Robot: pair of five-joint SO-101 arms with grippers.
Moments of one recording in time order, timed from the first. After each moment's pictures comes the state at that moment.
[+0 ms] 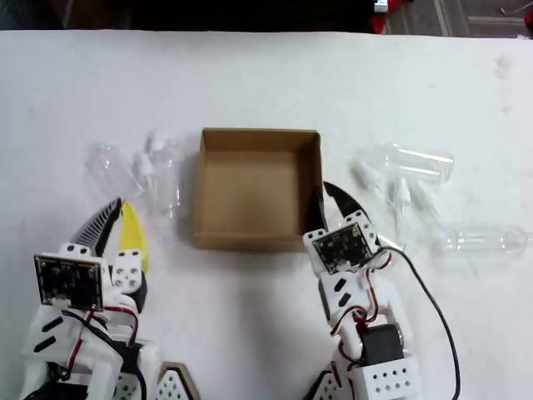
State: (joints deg) left arm -1.8 -105.0 59.9 68.1 -2.8; right arm -14.7 -102.8 96.4 24.7 23.4
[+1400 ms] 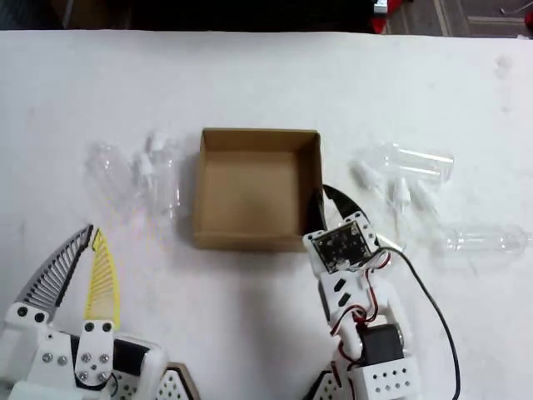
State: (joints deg) left arm 7.0 -105.2 35.0 74.2 -17.4; right arm -14.7 -102.8 96.4 26.3 23.4
